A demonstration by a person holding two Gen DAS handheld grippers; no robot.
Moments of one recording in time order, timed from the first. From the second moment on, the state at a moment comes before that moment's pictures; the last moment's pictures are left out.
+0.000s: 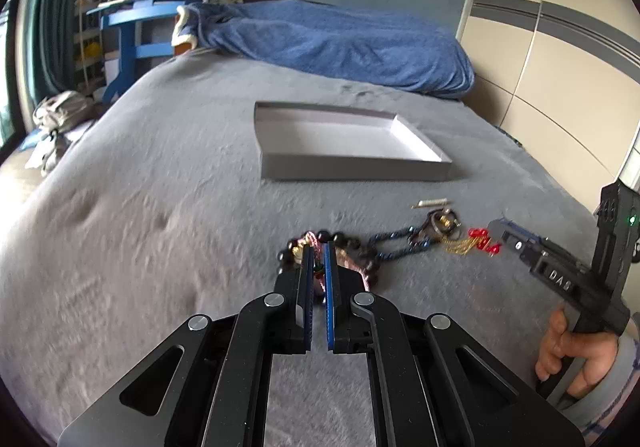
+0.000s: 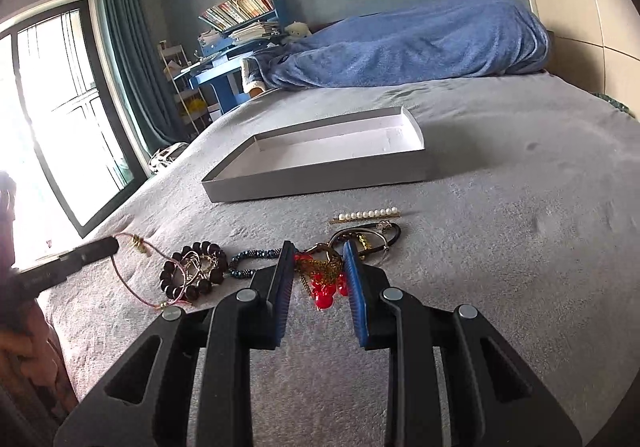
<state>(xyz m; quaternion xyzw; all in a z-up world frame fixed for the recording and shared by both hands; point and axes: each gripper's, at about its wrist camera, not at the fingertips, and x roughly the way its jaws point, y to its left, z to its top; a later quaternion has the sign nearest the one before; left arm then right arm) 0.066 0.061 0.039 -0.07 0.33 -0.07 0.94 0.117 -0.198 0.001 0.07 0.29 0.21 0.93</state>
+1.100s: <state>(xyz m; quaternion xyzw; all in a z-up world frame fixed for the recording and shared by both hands) 0.254 0.054 0.097 -0.05 0.30 -0.10 0.95 0.288 -0.184 0.073 0.10 0.30 0.25 0.92</state>
